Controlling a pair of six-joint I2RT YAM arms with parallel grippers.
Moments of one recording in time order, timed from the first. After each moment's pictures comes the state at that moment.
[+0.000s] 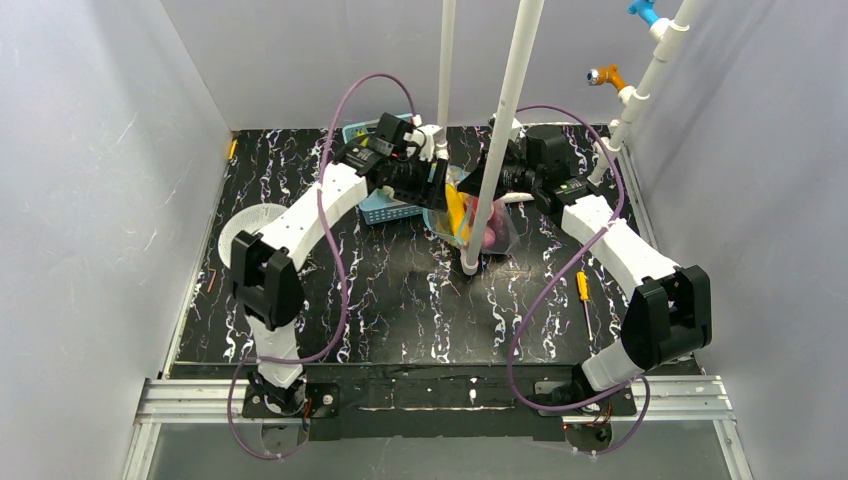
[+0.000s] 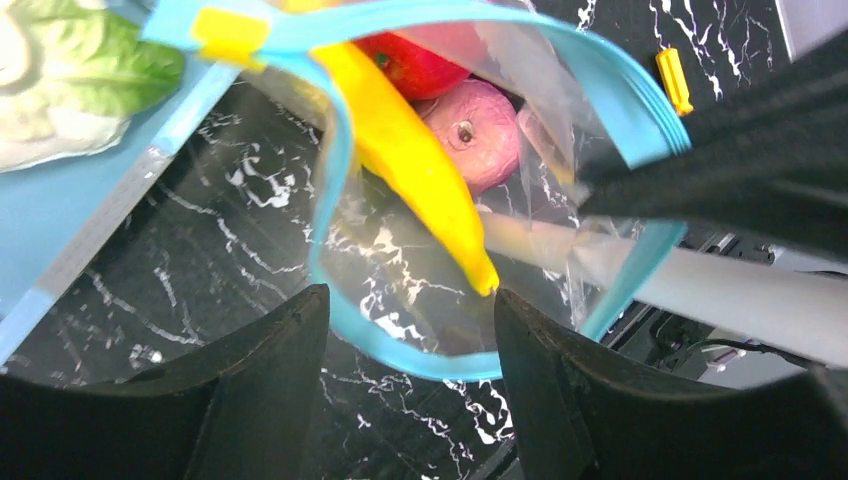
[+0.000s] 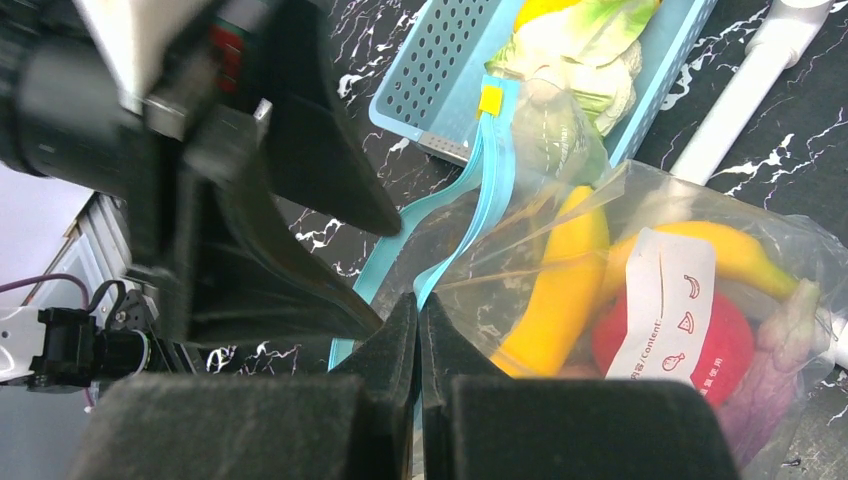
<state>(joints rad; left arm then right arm) -0.57 1.87 1.79 -0.79 0.36 -0.18 0.39 1.51 1.26 -0.16 -0.60 0.24</state>
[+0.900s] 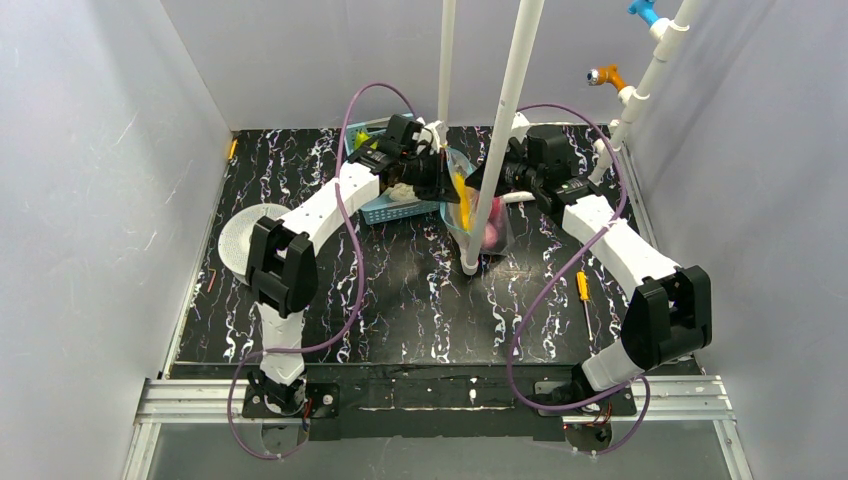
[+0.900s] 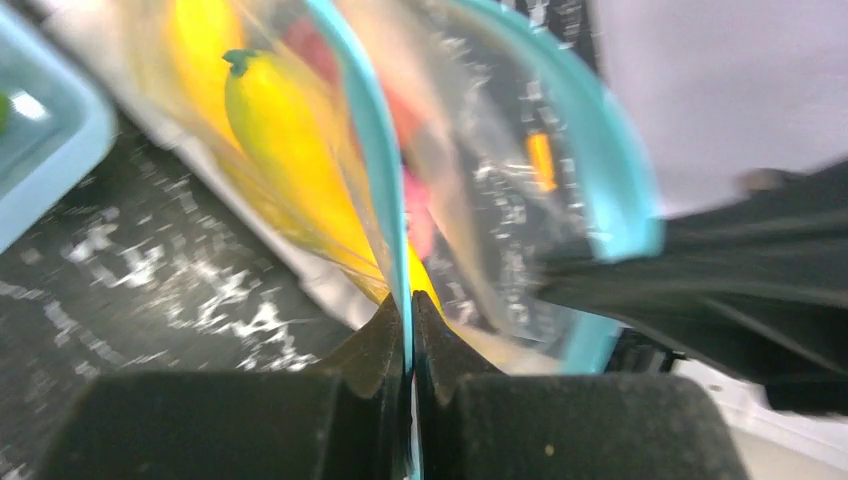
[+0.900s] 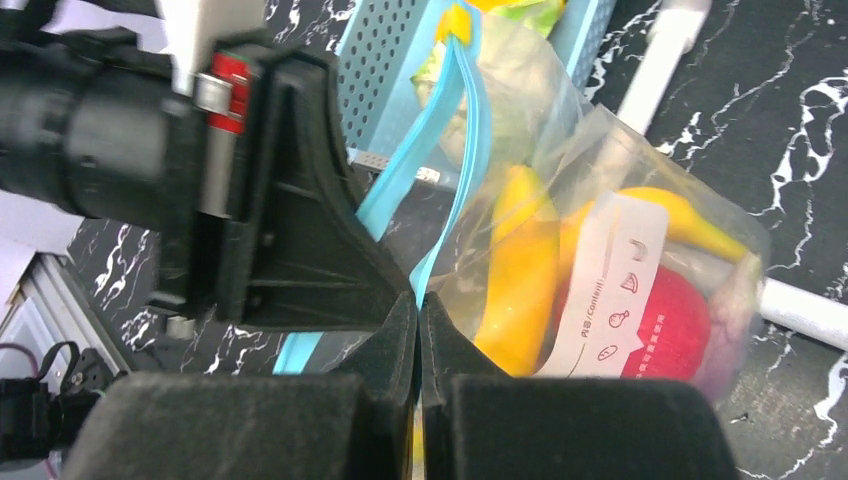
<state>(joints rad) -0.55 1.97 1.78 -0.61 0.49 -0.47 0.39 1.51 1.26 -0.16 -0.46 0.26</state>
